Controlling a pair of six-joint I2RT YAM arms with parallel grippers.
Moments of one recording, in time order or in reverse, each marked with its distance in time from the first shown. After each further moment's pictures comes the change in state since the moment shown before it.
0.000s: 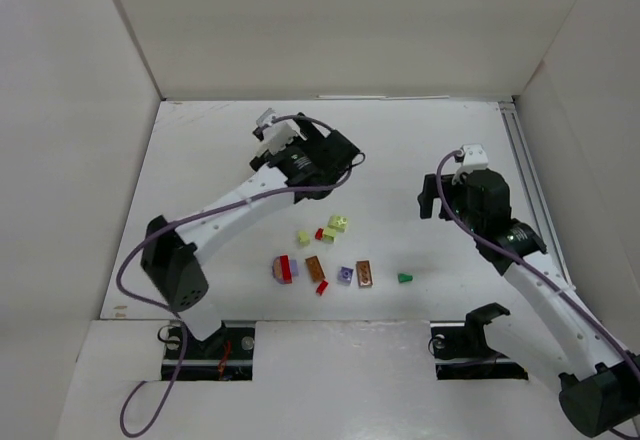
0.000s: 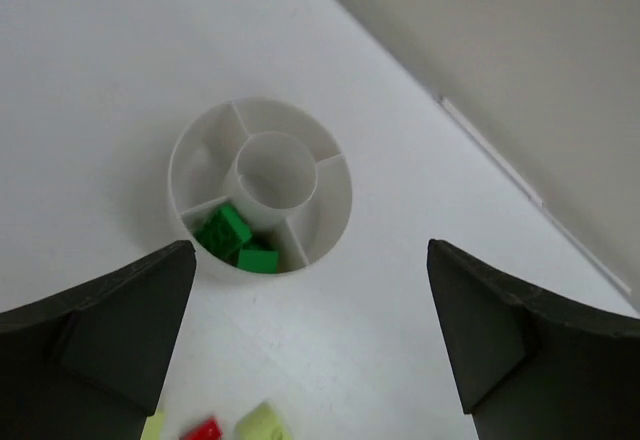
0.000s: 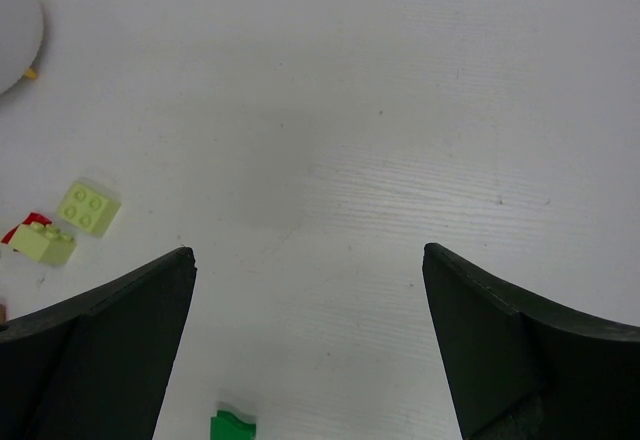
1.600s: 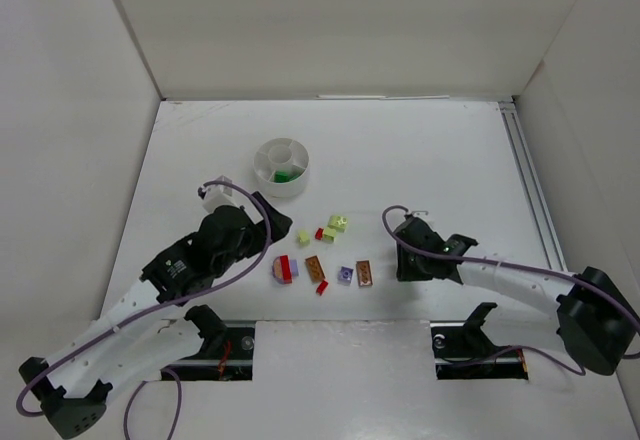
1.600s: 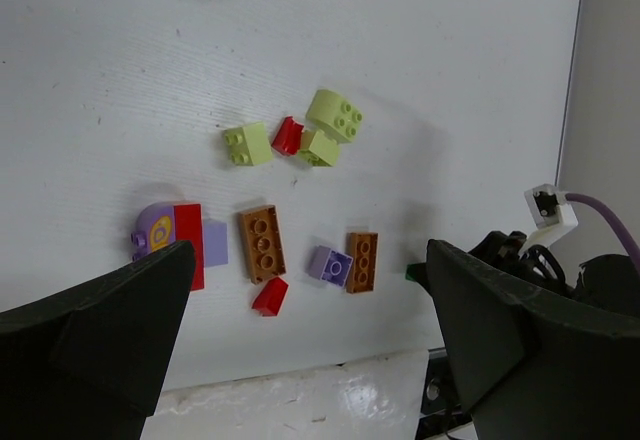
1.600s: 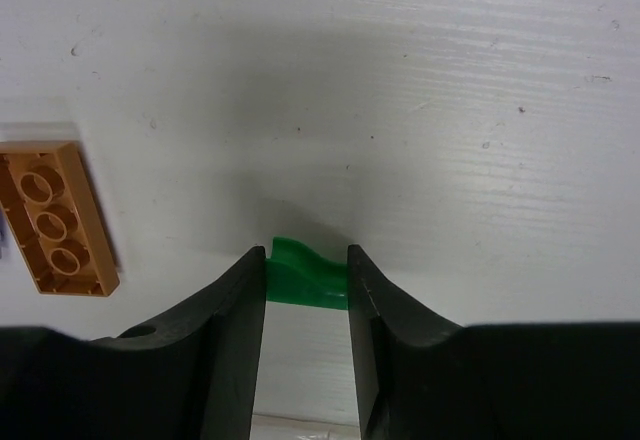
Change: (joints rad) left arm 0.094 -1.014 -0.830 0.320 0.929 0.484; right arm 0.422 0.300 -0.208 -0.172 0.063 0.548
